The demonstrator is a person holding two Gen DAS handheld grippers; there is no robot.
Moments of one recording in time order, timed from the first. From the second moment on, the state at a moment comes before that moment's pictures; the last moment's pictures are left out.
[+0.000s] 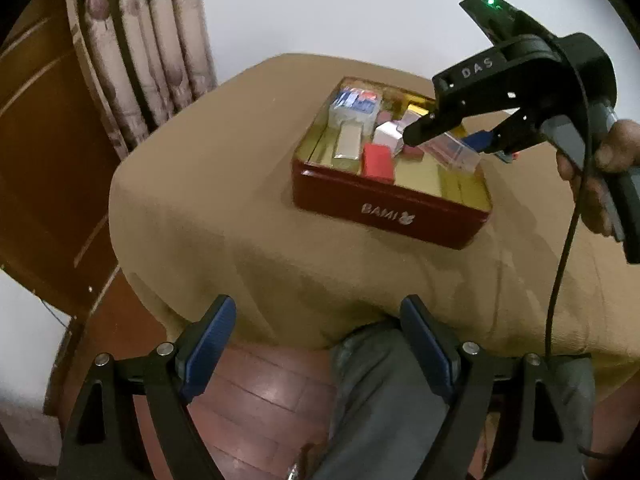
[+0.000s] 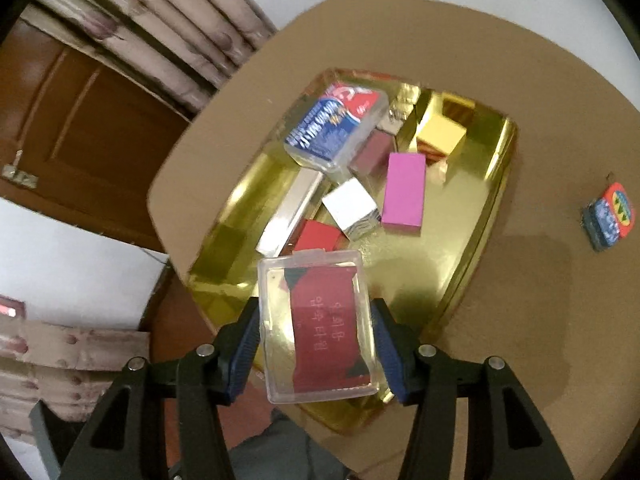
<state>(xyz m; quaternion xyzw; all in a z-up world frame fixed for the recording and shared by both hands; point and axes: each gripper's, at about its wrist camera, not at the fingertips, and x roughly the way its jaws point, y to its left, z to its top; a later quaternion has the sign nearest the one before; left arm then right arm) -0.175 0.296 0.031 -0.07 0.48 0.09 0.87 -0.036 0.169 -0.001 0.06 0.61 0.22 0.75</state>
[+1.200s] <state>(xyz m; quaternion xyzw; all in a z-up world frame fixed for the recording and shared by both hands) -0.182 0.277 0.031 -0.04 0.49 0.06 0.87 -0.045 0.112 0.018 0.12 0.51 0.15 0.84</state>
